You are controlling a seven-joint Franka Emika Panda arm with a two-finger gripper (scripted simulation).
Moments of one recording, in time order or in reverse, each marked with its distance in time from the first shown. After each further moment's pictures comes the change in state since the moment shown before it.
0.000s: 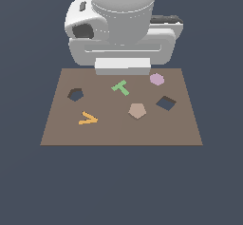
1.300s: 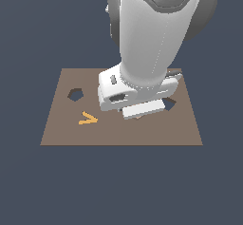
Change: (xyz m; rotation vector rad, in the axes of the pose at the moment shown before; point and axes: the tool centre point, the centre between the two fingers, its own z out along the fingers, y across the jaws) arm 0.053 -0.038 0.096 -0.004 0.030 -0.230
